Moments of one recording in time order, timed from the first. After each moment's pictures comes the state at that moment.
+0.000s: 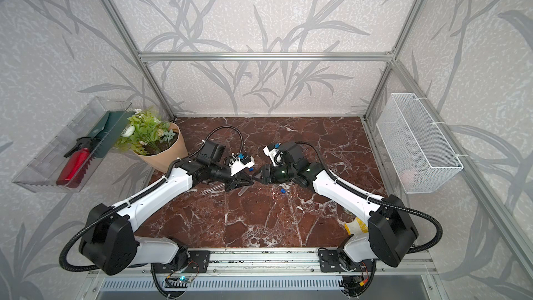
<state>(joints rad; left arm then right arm) -0.45 1.37 0.97 -0.56 0.78 0.53 0.70 1.43 1.01 -0.24 -0.59 0.69</state>
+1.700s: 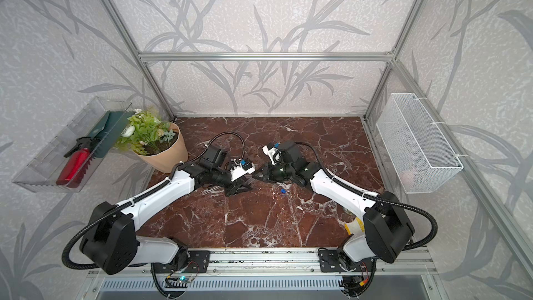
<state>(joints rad) -0.47 1.37 0.91 -0.56 0.71 0.55 0.69 1.46 1.01 -0.17 -0.63 0.80</state>
